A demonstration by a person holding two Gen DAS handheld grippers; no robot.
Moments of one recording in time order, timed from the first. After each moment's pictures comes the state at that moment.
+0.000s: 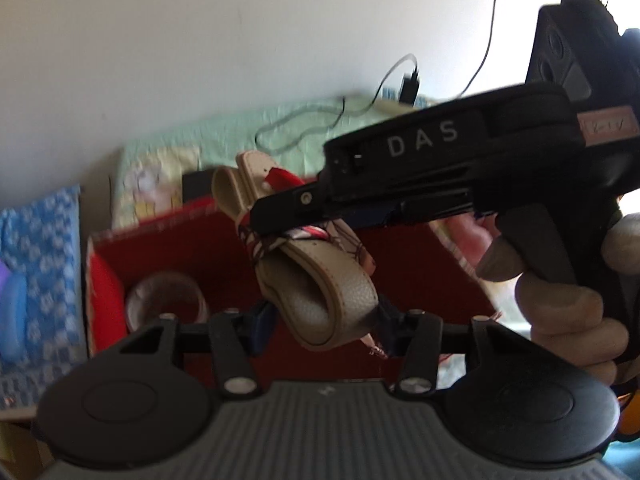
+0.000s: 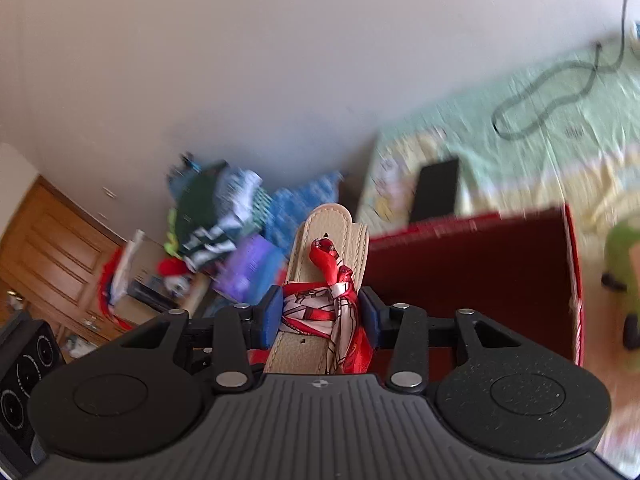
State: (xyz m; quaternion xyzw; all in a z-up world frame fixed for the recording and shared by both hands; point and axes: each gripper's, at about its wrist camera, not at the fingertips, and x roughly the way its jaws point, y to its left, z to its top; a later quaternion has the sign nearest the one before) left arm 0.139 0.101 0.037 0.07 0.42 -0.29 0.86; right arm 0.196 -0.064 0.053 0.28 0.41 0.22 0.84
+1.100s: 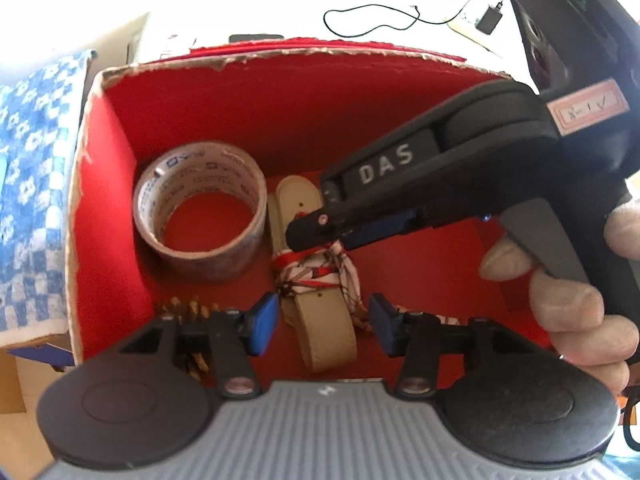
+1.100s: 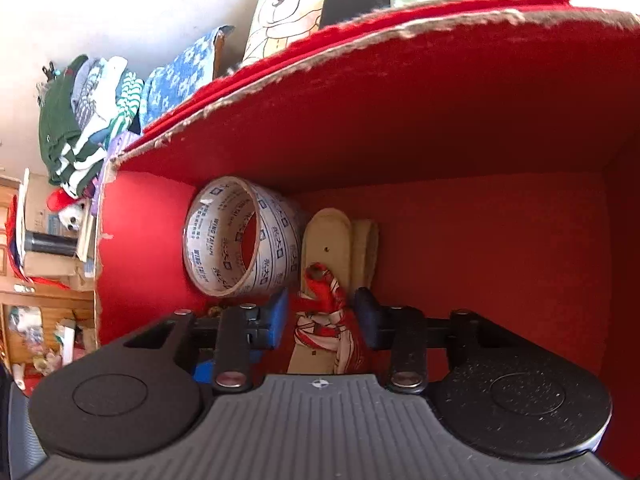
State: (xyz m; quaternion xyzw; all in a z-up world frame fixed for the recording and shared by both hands) left arm 0.192 0.157 -0.036 0.03 0.54 -0.24 0.80; right arm 0.238 -0.031 -0.026 0.25 0.60 0.14 0.75
